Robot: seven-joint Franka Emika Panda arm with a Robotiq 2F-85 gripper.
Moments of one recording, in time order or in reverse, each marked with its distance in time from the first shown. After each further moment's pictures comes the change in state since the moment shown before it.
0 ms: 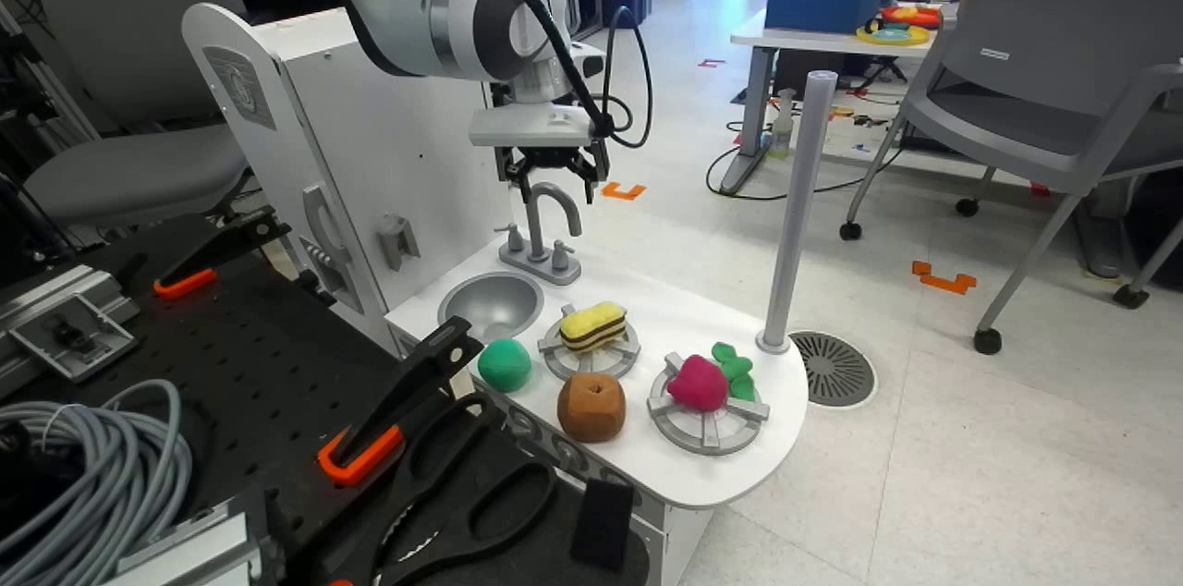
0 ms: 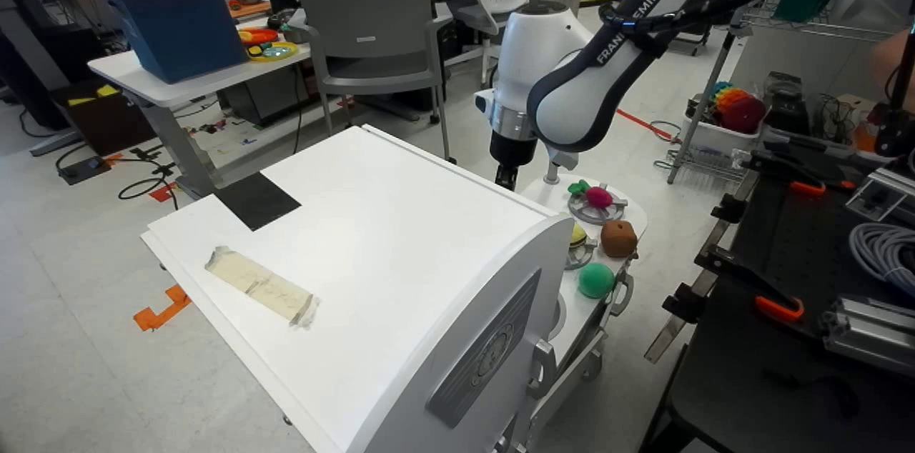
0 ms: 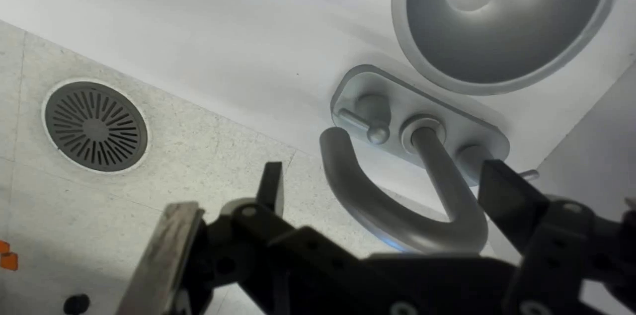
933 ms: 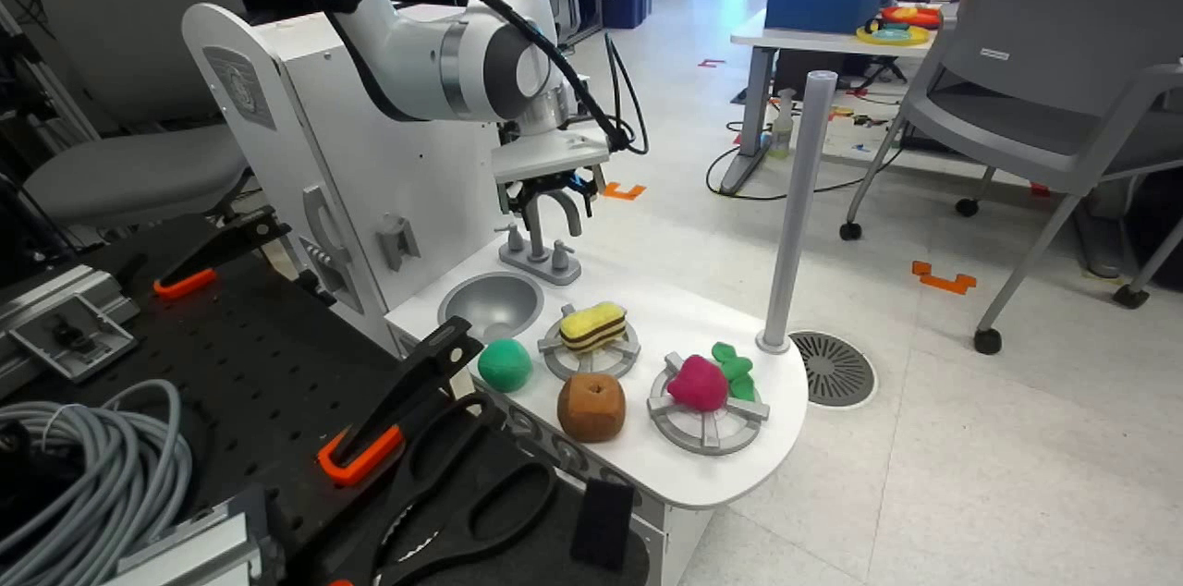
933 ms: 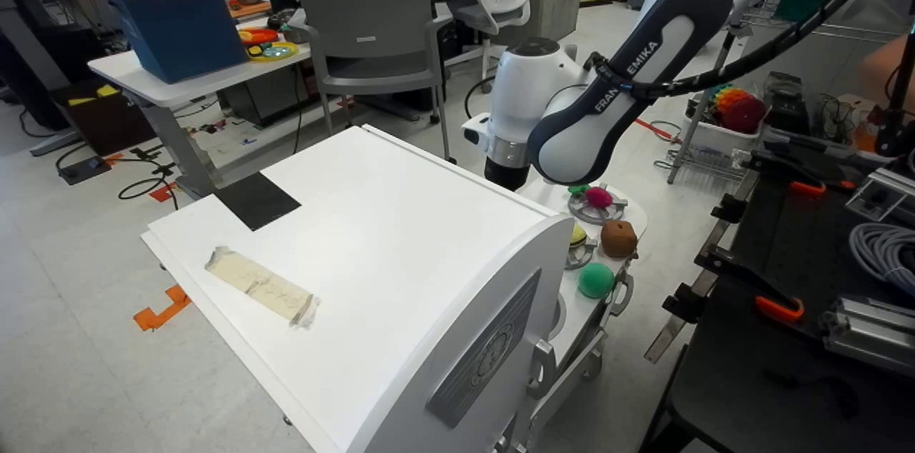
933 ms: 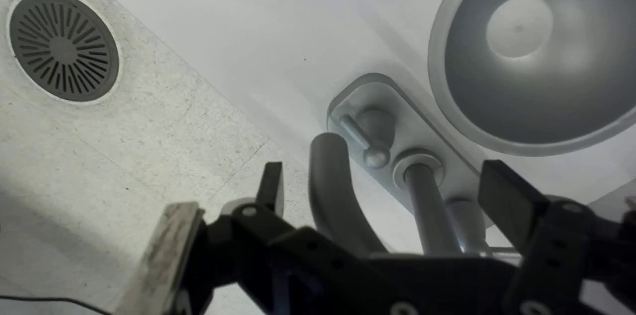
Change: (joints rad) arm 0.011 0.119 0.003 0.101 -0.116 0.036 -0.212
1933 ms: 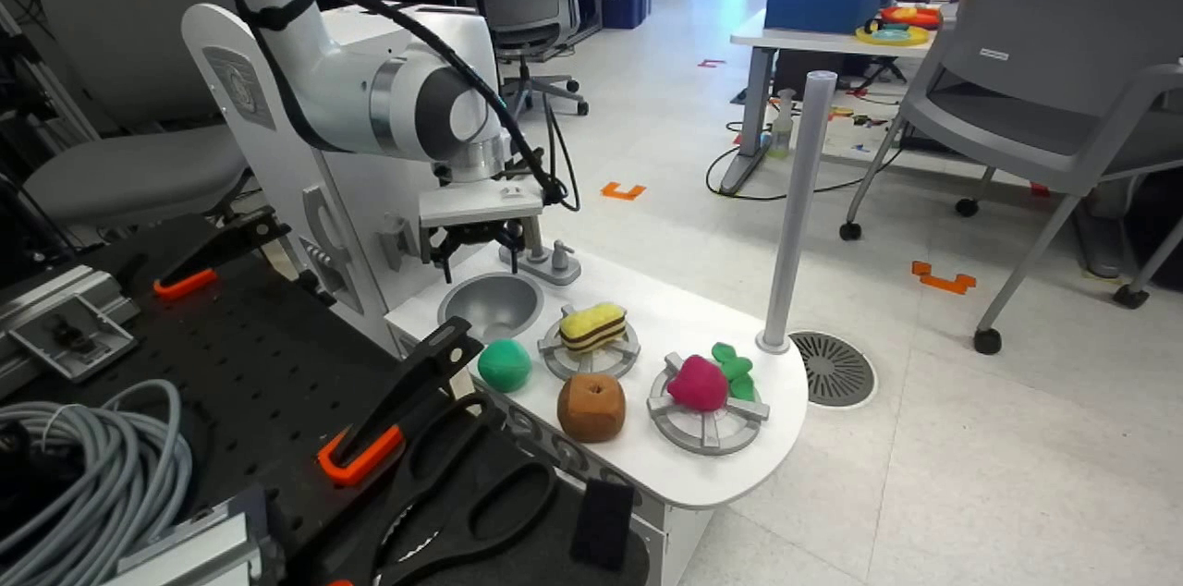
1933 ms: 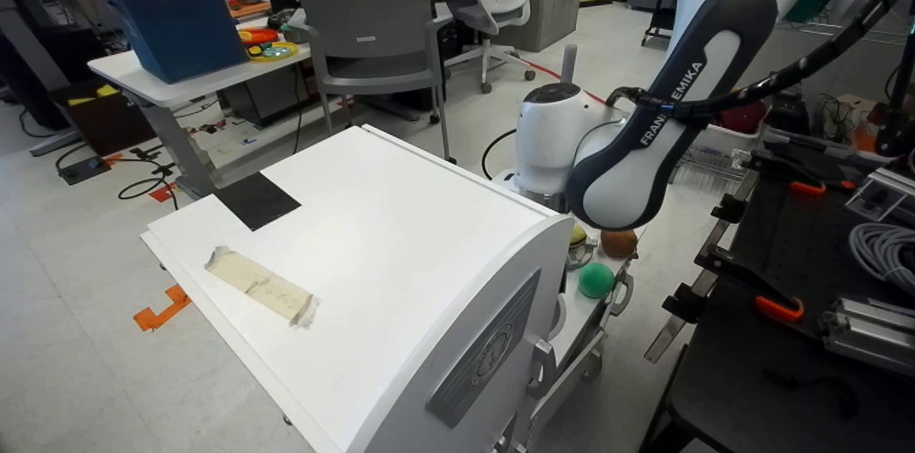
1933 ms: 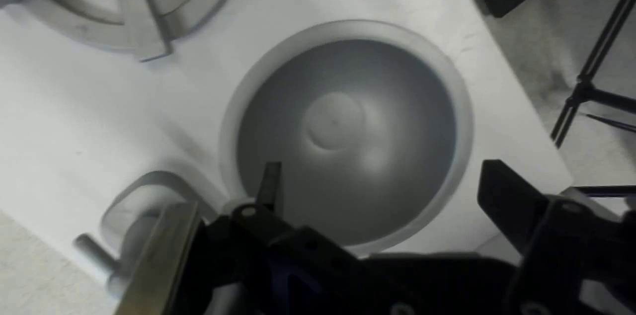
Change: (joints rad) arm -0.009 -0.052 0.072 -0.249 -0.017 -0.020 -0.045
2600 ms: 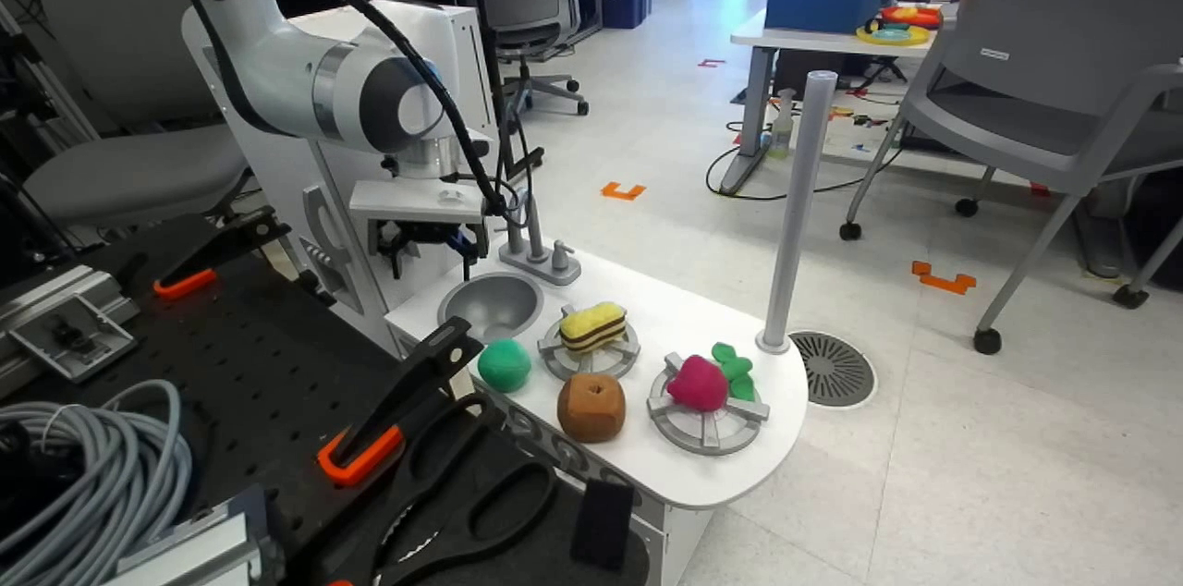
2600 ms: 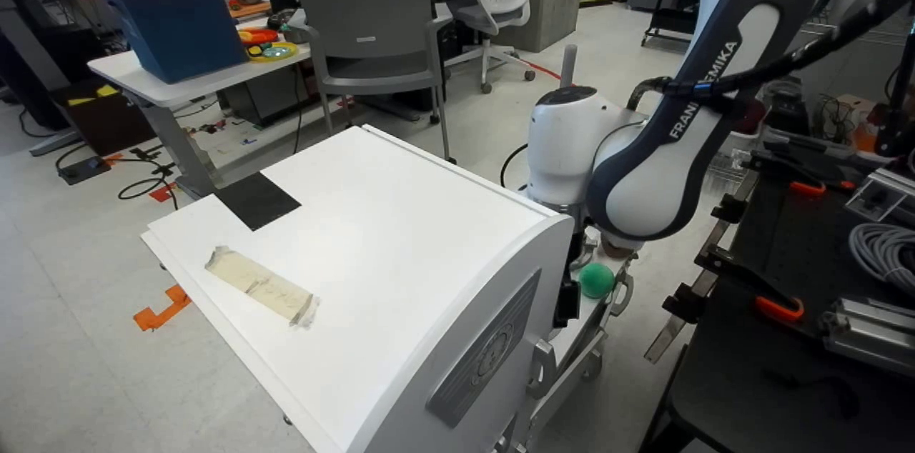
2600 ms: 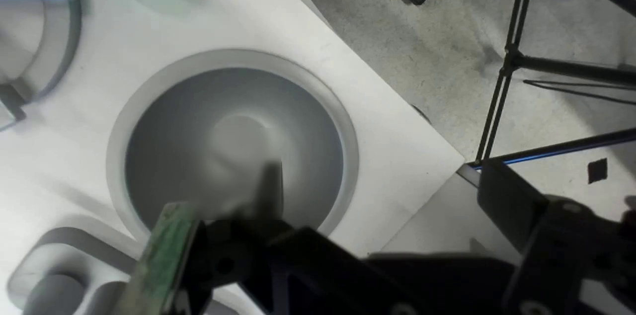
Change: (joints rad) arm -0.009 -0.088 0.056 -0.157 0.065 0.006 0.155
